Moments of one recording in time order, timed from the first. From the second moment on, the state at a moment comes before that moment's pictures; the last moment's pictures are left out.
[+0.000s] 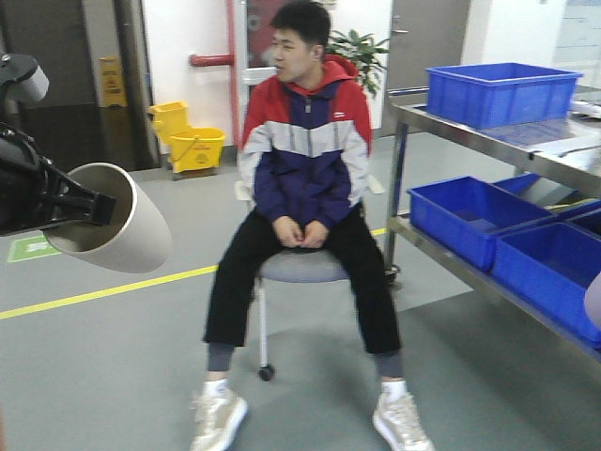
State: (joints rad) left arm -0.22 1.39 -1.61 -0.13 0.91 0.08; right arm -0.26 1.07 -1.25 0.26 0.91 -0.05
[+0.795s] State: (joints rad) left arm -0.22 1.39 -1.61 -0.12 0.91 0.08; right arm -0.26 1.07 -1.25 0.26 0.92 -0.05
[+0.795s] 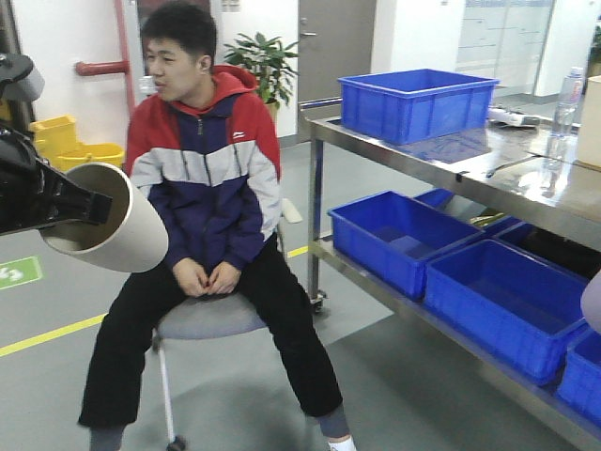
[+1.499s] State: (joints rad) left arm -0.22 1.39 -1.61 -0.12 0.91 0.08; right arm -0.26 1.07 -1.25 0.26 0.92 -0.05
